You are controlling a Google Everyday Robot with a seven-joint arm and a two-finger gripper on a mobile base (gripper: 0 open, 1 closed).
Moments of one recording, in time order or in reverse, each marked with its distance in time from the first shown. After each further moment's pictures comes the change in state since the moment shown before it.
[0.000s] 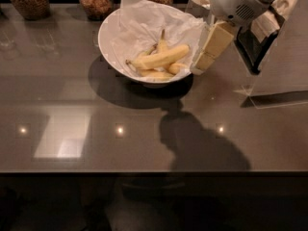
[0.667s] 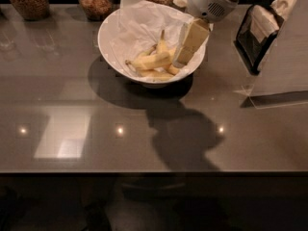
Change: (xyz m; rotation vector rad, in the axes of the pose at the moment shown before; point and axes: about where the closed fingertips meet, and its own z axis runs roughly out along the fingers) arm -0.018 -0.027 0.047 -0.054 -0.003 -0.018
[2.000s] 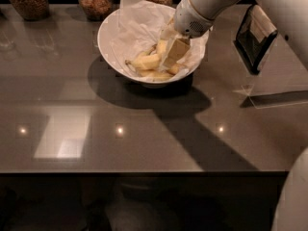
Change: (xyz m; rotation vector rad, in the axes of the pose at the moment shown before) arm 0.026 -0.020 0.079 -0.107 0.018 0.038
